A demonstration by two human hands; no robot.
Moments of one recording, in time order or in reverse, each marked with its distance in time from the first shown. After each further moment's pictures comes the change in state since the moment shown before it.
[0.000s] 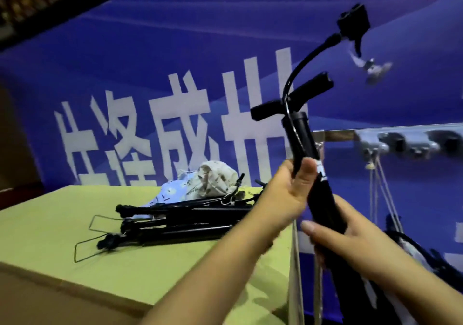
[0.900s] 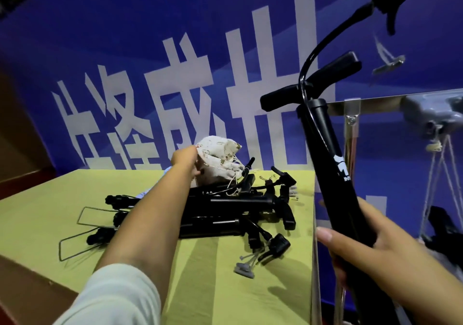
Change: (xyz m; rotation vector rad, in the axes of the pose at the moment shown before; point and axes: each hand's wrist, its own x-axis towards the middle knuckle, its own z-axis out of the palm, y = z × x) left_hand 0.156 -0.184 -0.214 -0.177 0.852 -0.614; right_hand 0.047 0.040 -0.001 0.100 -0.051 0.131
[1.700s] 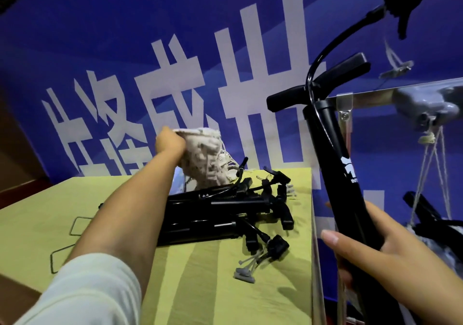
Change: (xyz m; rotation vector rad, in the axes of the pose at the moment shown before) left_hand 0.004 0.042 -0.005 0.703 0.213 0.436; right_hand -0.005 0.005 -0.010 0.071 0.012 0.036
